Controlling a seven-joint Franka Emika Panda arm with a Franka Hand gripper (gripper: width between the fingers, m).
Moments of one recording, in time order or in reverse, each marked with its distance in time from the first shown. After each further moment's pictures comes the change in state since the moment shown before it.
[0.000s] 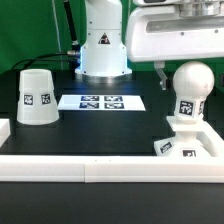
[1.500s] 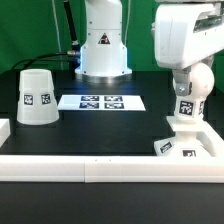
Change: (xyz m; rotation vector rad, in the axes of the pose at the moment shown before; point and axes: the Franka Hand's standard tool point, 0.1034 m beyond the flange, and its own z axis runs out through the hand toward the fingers) arm 0.002 0.003 0.000 -0.056 -0.013 -1.023
